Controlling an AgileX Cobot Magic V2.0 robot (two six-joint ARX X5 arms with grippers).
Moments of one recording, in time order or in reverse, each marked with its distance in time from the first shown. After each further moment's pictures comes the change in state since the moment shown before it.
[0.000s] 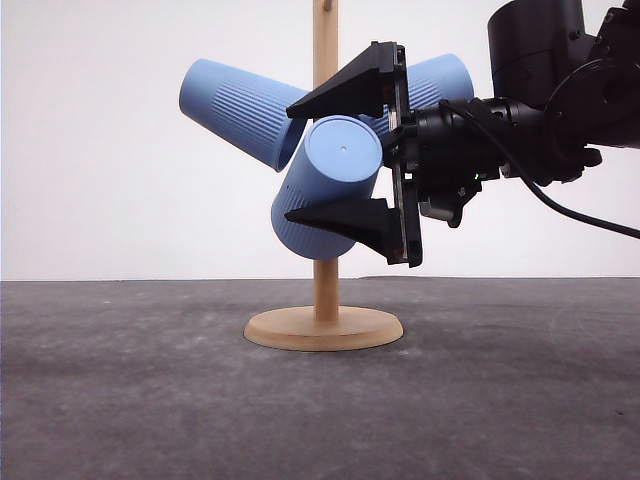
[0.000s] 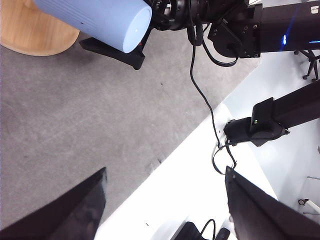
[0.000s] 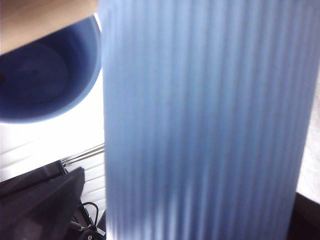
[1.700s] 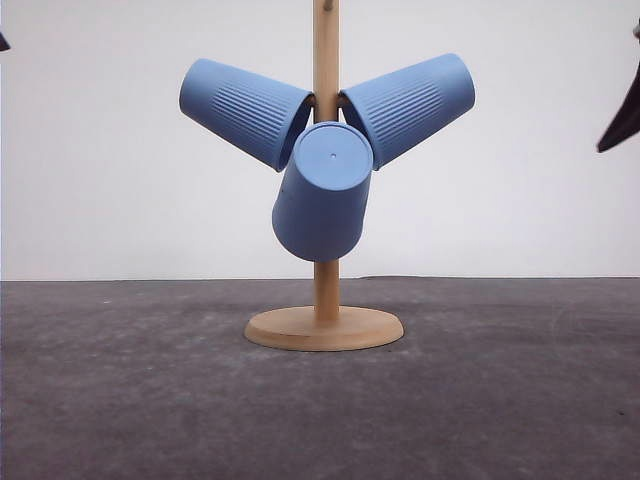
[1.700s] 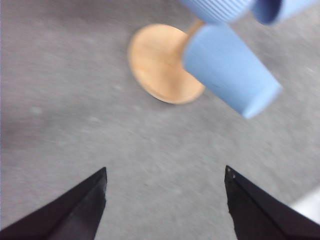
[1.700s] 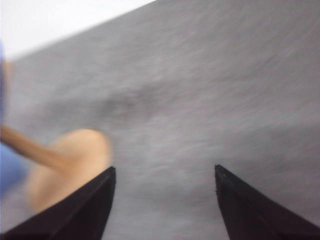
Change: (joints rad) left_arx 0.125 0.000 0.000 0.120 -0.377 -0.063; right_arx -0.606 -0.681 -0.037 -1.135 0.448 -1.725
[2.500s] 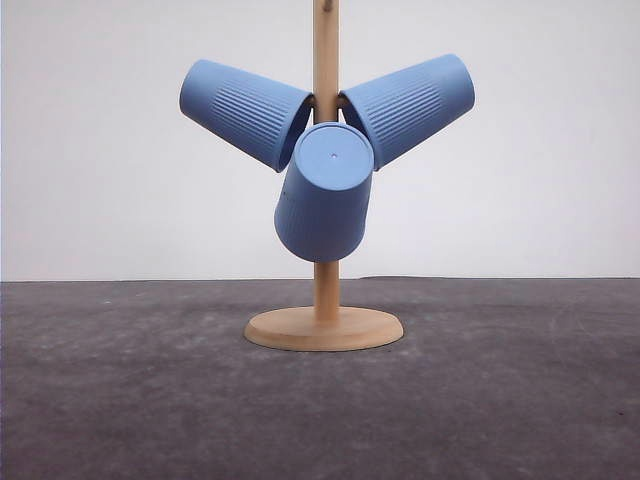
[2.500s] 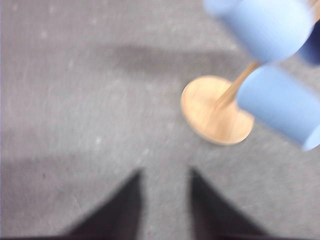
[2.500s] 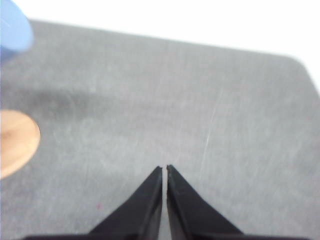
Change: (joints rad) left_arx 0.131 -0.354 -0.420 0.324 -0.035 0.019; right_arx 0.006 -0.506 0.100 -0.460 0.285 -0.299
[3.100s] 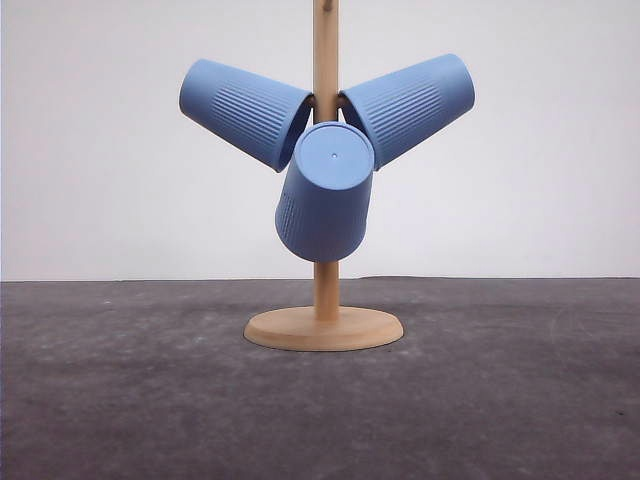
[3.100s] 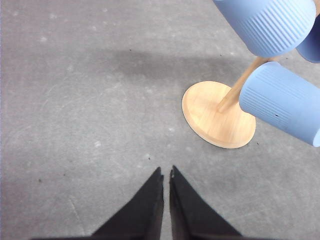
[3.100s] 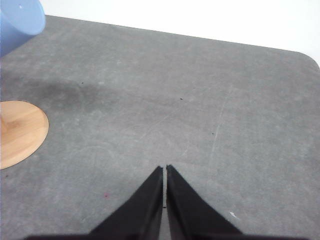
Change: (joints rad) left_arx 0.000 -0.070 -0.076 0.071 0.004 -0.012; right_arx 0.008 -0.022 -0.044 -0.007 -0.026 -0.001
